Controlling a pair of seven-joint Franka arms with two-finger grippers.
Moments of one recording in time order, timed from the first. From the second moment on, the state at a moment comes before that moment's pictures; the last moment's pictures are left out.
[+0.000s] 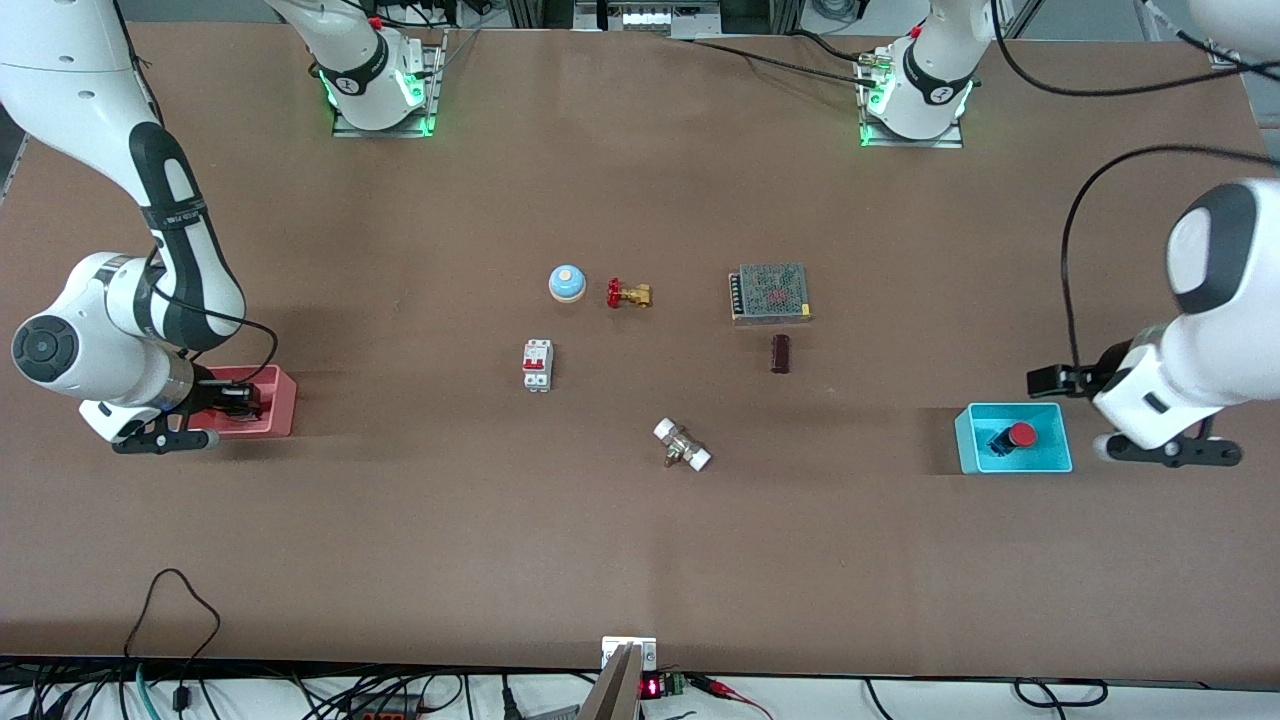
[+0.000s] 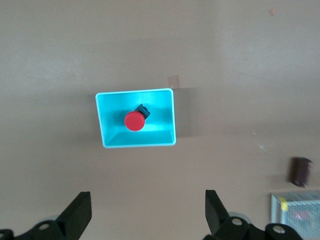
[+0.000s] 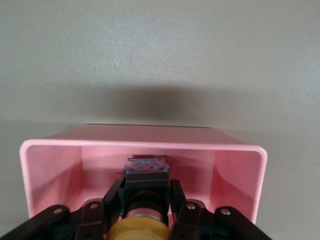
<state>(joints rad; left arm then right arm) 0.23 0.43 -0.32 -1.33 0.18 1.61 -0.05 -0.06 0.60 -0.12 -1.80 -0.01 2.35 -0.24</state>
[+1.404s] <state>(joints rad) 0.02 -0.01 -0.07 -1.70 0.04 1.68 -0.05 -0.04 0.21 -0.02 -1.61 -0.03 1.70 -0.17</state>
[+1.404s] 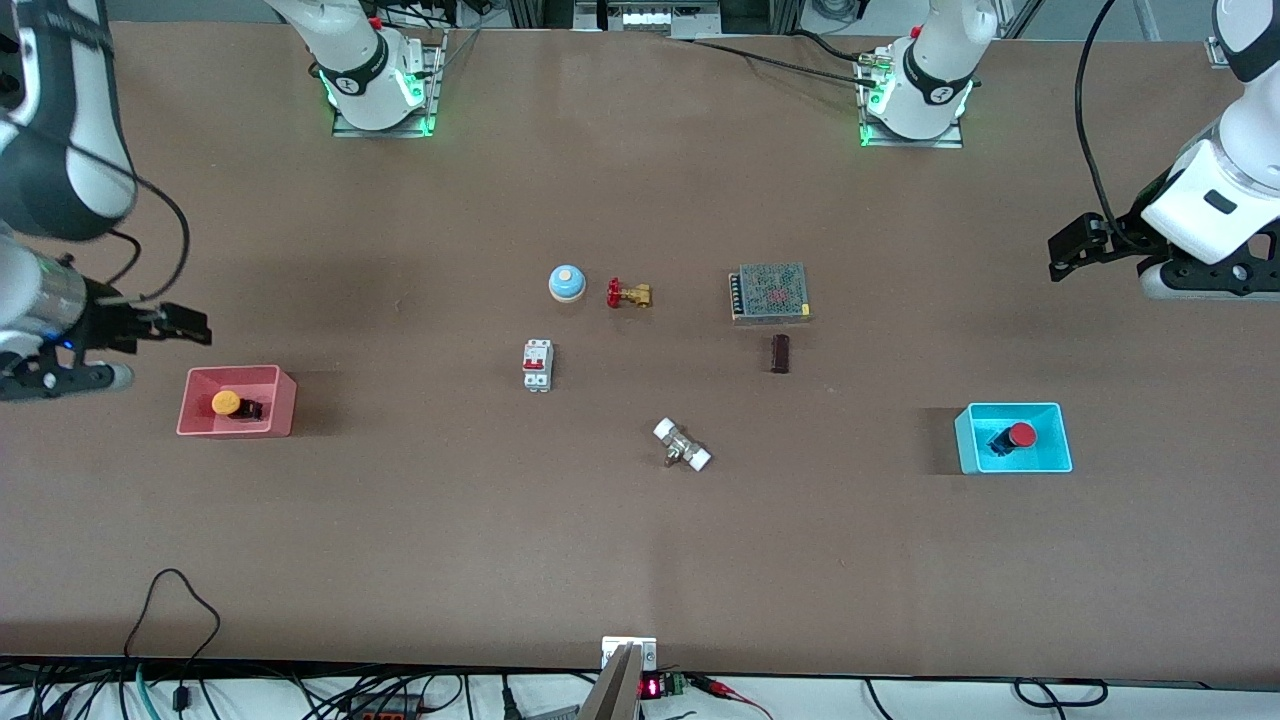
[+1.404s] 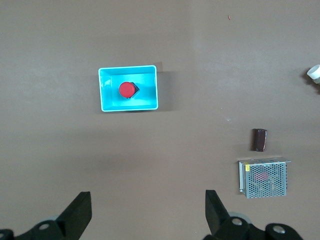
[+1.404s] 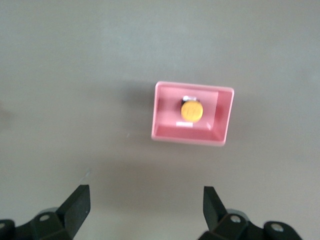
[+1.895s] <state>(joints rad) 0.01 -0.01 -0.08 -1.70 0.04 1.68 -0.05 -0.04 0.11 0.03 -1.56 -0.03 1.52 -0.05</state>
